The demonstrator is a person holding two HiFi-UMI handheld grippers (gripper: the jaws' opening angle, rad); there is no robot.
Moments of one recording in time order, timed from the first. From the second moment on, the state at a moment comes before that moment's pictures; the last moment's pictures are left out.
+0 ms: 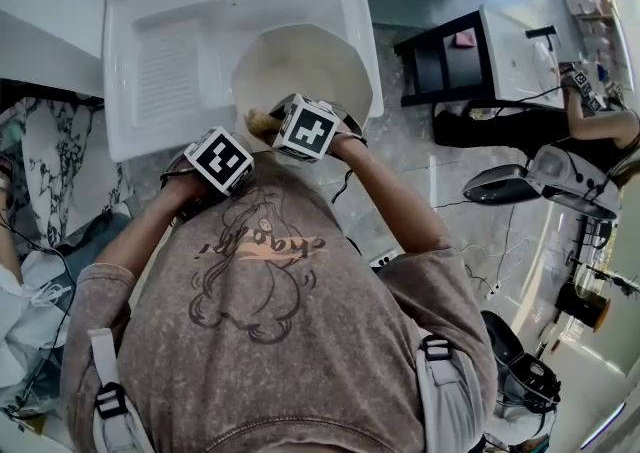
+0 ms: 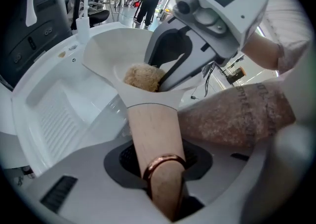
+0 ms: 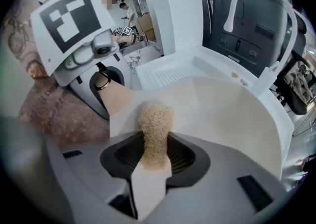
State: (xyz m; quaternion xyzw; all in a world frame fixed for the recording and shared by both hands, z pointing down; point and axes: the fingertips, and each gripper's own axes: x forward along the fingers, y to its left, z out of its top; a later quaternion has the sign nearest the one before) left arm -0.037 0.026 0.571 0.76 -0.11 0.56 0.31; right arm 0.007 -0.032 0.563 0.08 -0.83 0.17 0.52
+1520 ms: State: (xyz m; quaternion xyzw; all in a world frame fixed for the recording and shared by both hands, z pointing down) left arm -0.036 0.039 0.567 0.76 -0.10 0.56 0.30; right arm 0.075 -0.182 0.596 0.31 -0.77 0.09 0.55
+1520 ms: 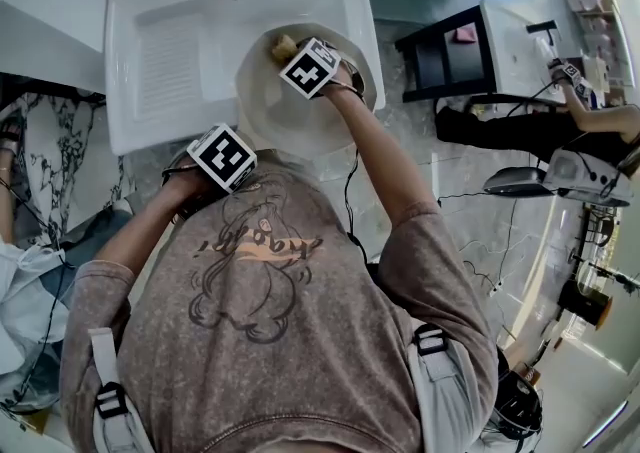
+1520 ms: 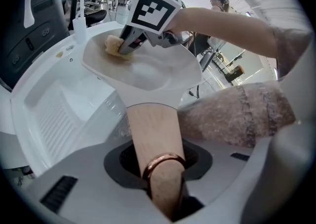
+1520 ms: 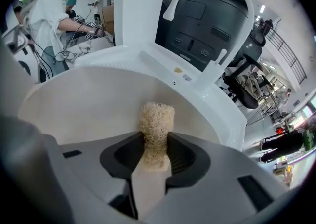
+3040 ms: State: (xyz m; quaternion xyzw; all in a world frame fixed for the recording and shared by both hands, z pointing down) left arm -0.032 0.037 0.571 0.76 -0.09 0.56 0.33; right arm 0.159 -0.082 0.621 0.13 -0.71 0.10 0.68
